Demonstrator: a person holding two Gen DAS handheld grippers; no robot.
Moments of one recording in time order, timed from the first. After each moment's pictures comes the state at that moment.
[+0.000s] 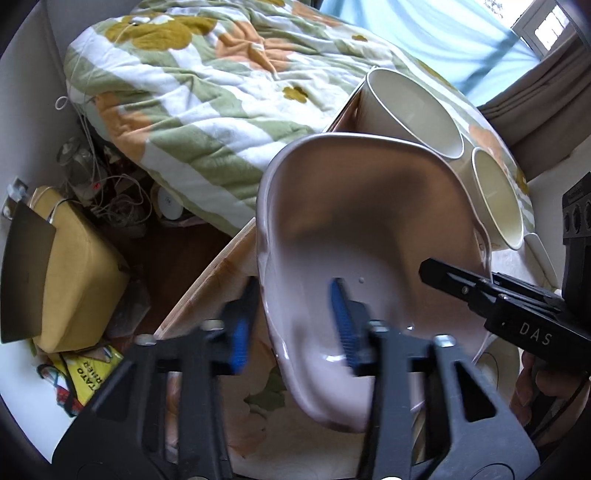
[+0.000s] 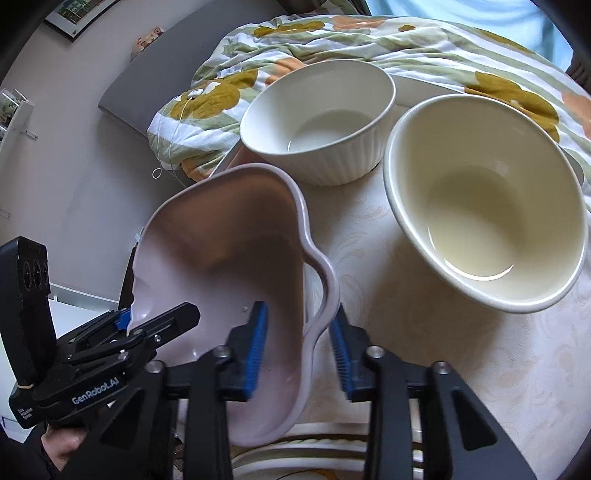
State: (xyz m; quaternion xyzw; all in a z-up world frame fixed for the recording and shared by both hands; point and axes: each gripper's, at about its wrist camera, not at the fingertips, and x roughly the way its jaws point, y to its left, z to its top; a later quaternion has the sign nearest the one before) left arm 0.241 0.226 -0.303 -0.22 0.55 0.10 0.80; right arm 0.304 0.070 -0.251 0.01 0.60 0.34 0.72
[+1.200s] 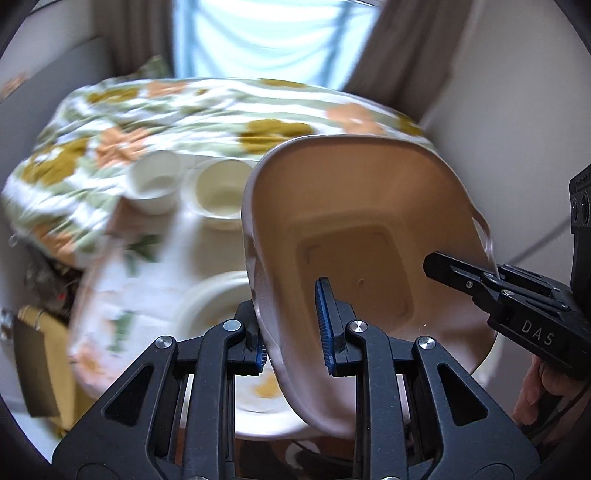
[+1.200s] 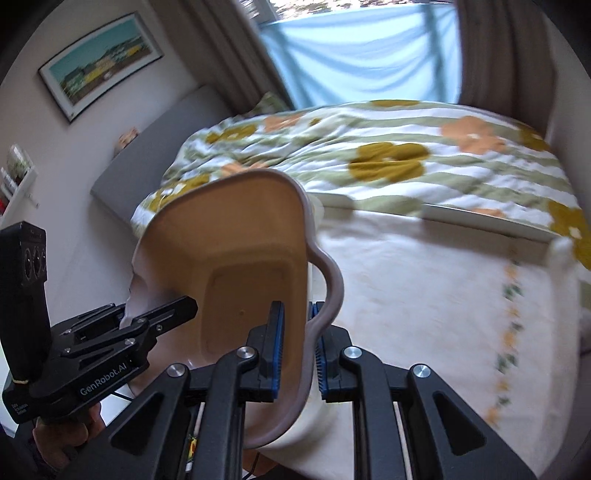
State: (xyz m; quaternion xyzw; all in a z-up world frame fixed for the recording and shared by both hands) left arm 0.189 -0.029 -0.150 -0.06 0.47 -0.09 0.87; right arm 0.179 -0.170 -0.099 0.09 0.48 0.20 0.85
